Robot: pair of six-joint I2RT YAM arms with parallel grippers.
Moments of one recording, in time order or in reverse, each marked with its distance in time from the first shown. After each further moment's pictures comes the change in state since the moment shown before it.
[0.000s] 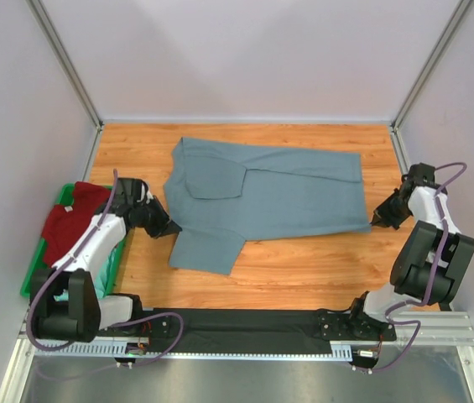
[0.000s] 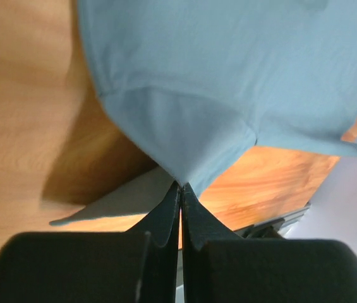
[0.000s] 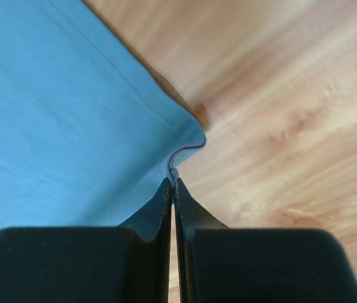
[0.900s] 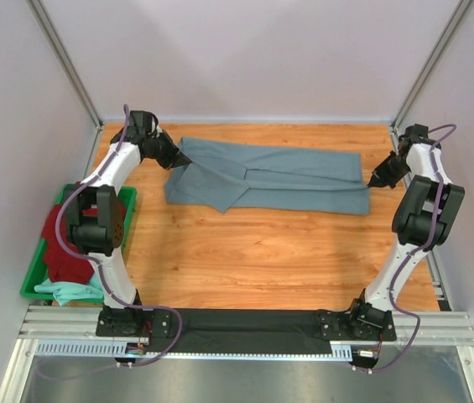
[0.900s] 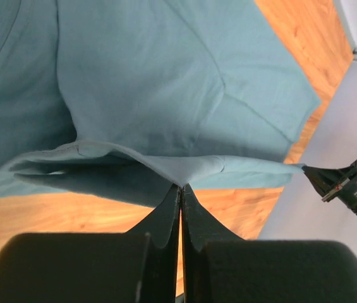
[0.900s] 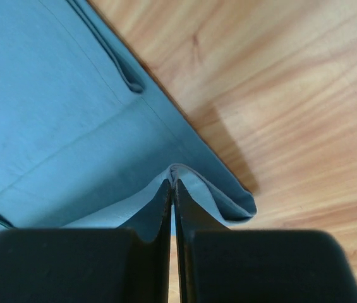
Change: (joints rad) left arm -0.001 0.657 0.802 0.016 0.032 -0.062; right arm 0.059 0.502 0.611 -0.092 -0.063 0.036
